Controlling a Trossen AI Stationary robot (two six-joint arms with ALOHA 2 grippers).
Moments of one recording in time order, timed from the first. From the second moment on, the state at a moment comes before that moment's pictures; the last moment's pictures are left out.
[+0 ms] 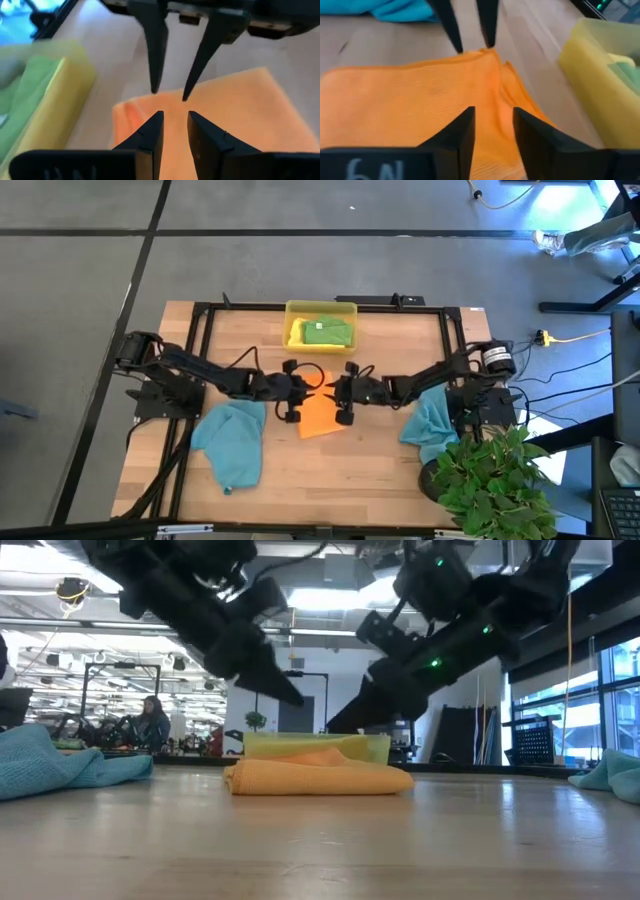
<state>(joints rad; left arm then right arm) -0.07 1.55 0.70 0.24 -0.30 0.05 0.06 1.80 0.75 0.52 0.29 -0.05</state>
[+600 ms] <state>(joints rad) 0.11 1.64 0.58 0.40 -0.16 -0.02 -0.18 1.94 0.75 0.61 0.14 0.02</state>
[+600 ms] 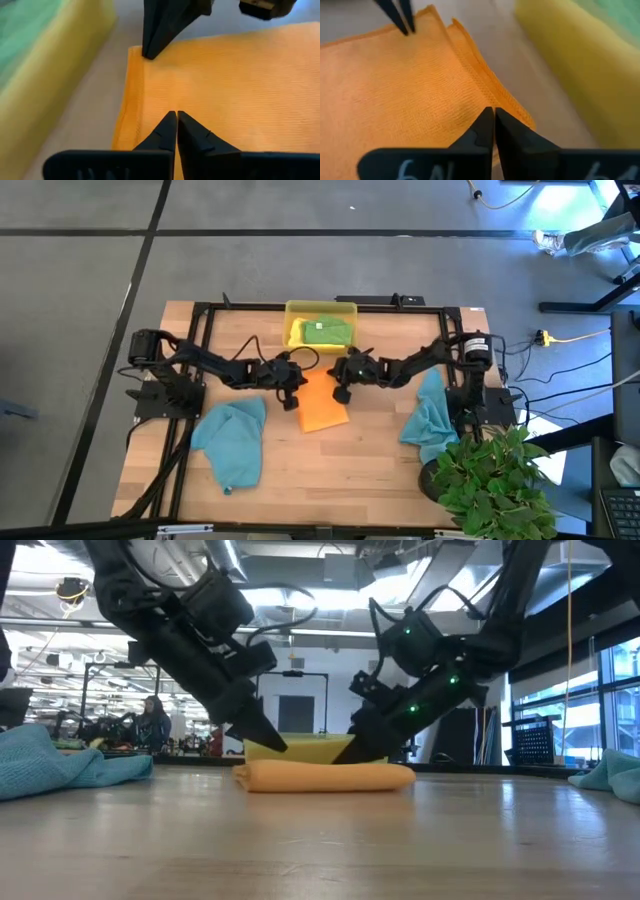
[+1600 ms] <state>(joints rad) -0.25 1.60 0.79 0.15 -0.16 0.19 0.07 1.67 0.75 0.20 -0.04 -0.38</state>
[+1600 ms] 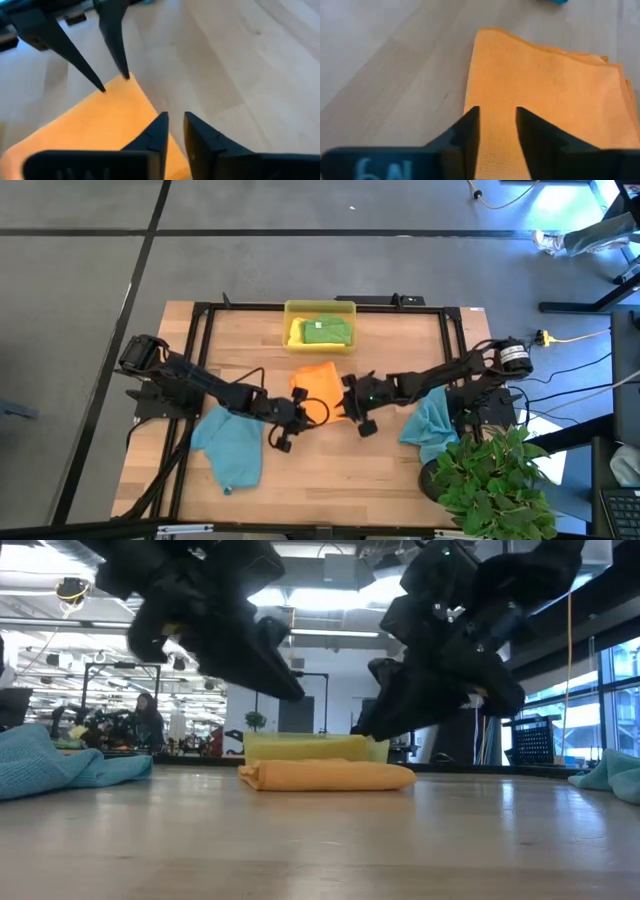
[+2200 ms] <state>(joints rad) -0.29 1.66 0.79 0.08 -0.25 0.22 0.21 1.67 0.75 -0.01 0.17 -0.42</state>
